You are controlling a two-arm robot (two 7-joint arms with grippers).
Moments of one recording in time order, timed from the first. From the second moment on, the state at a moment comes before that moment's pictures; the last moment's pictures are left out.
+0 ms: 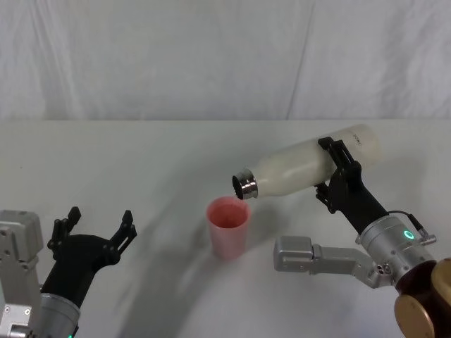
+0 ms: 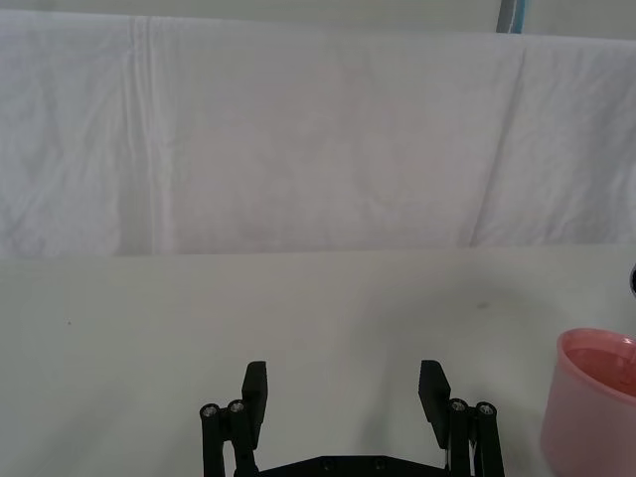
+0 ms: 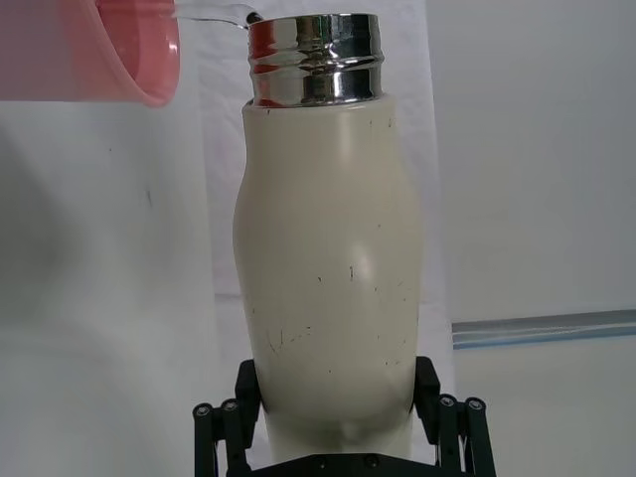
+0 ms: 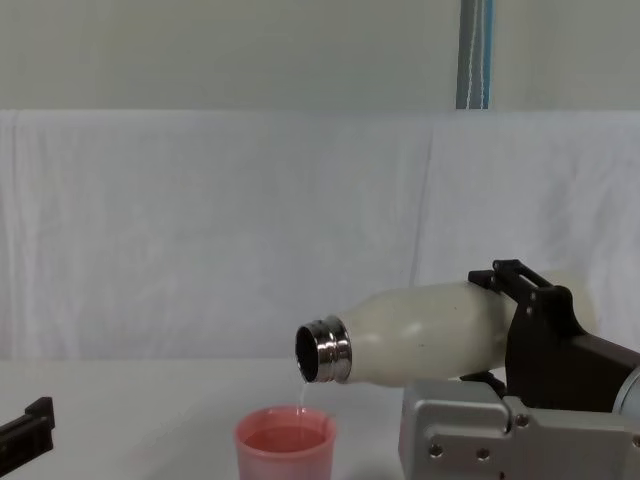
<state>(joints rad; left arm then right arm) 0.27 0.24 0.04 -1.85 -0.25 -0.02 -0.02 0.28 0.37 -0.58 -1.51 -1.06 0.08 -0.09</state>
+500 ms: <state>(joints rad) 0.27 0.24 0.04 -1.85 -0.25 -0.02 -0.02 0.28 0.37 -0.59 -1.51 -1.06 0.08 -0.09</state>
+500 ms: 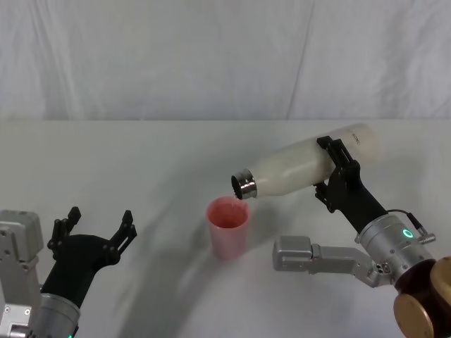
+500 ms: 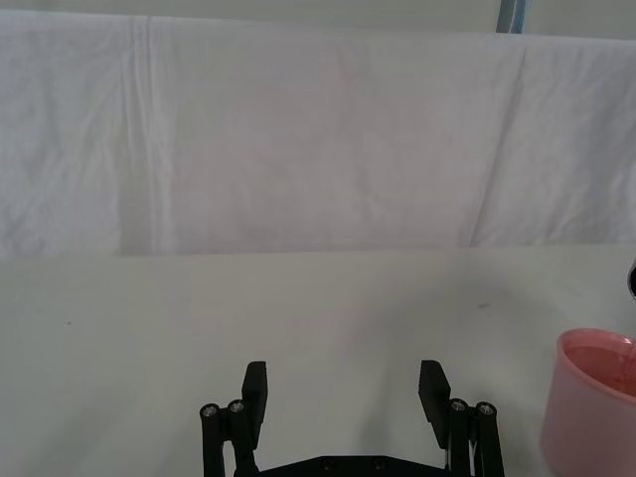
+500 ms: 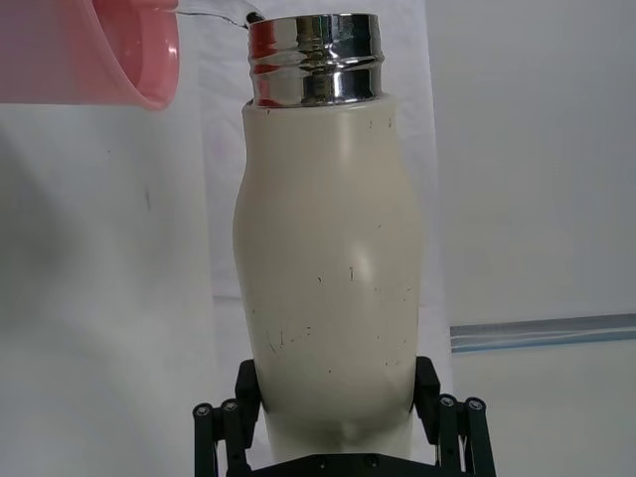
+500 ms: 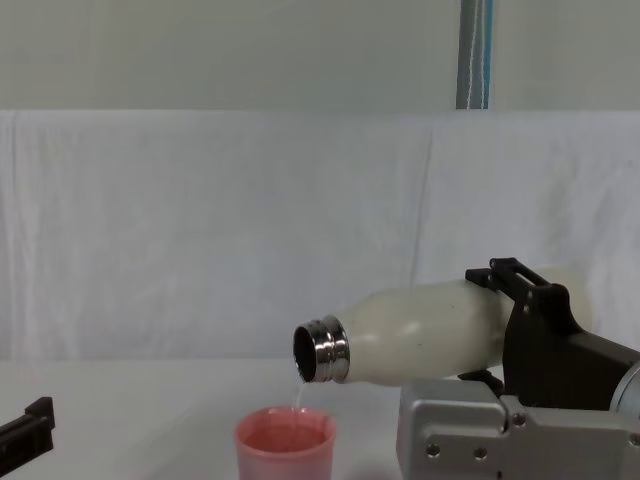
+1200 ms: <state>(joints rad) 0.27 0.24 0.04 -1.85 -0.25 -0.02 -0.02 0.28 0.38 -0.59 -1.51 -1.07 0.08 -0.09</state>
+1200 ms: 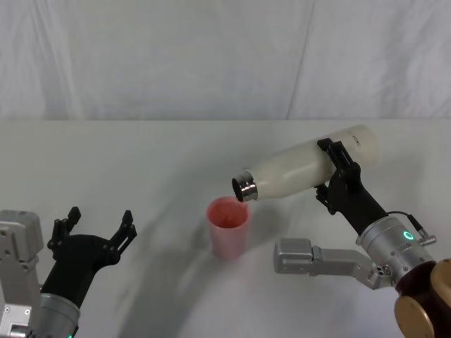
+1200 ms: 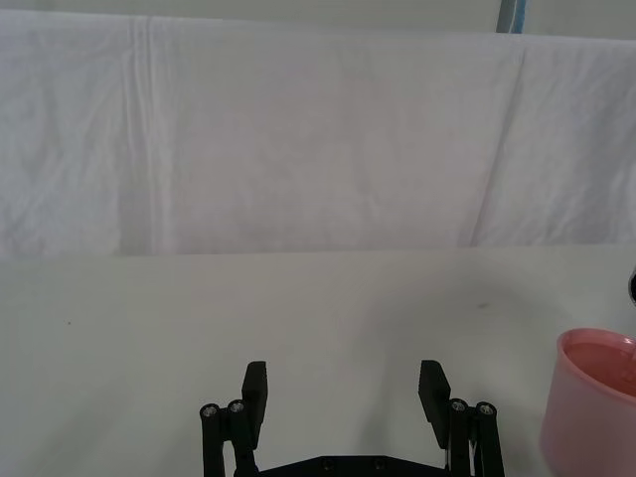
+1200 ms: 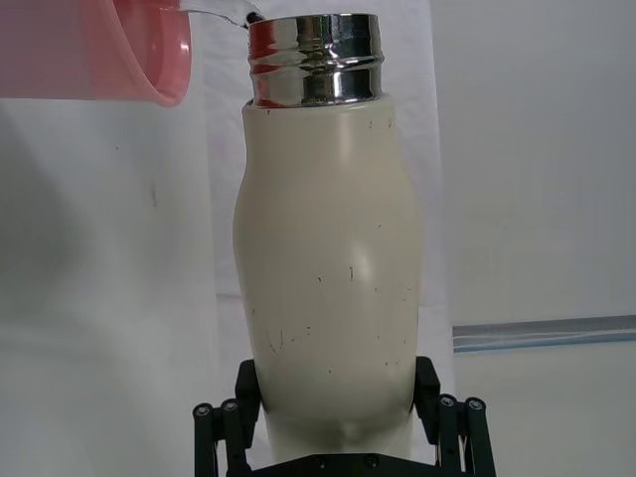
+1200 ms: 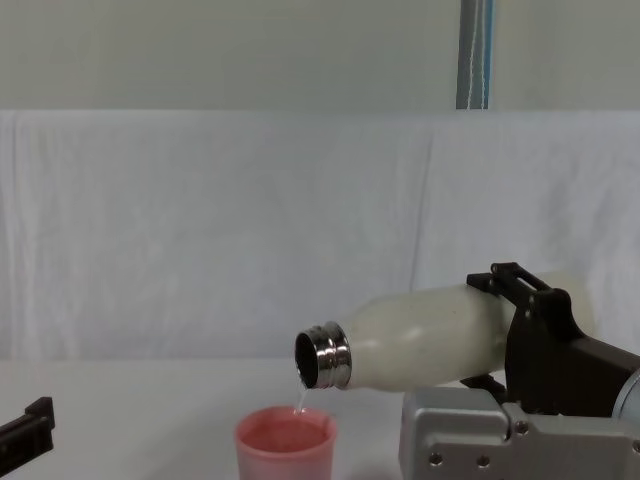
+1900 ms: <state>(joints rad) 0.27 0.24 0.04 -1.85 -0.25 -0.02 -0.02 0.28 0.37 -0.59 -1.50 -1.07 0.08 -0.10</state>
